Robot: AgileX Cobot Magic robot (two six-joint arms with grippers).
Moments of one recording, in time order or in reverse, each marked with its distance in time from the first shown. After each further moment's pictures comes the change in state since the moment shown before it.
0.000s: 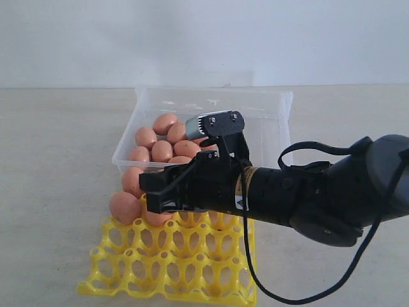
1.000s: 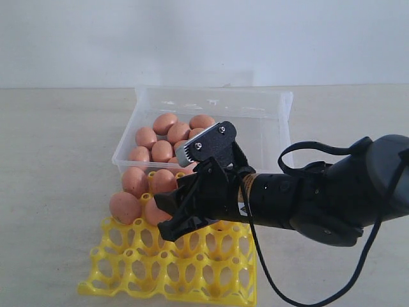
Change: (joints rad) left arm 0.000 0.000 0.000 0.000 0.000 0.000; right arm 0.000 0.000 0.000 -0.004 0.159 -0.257
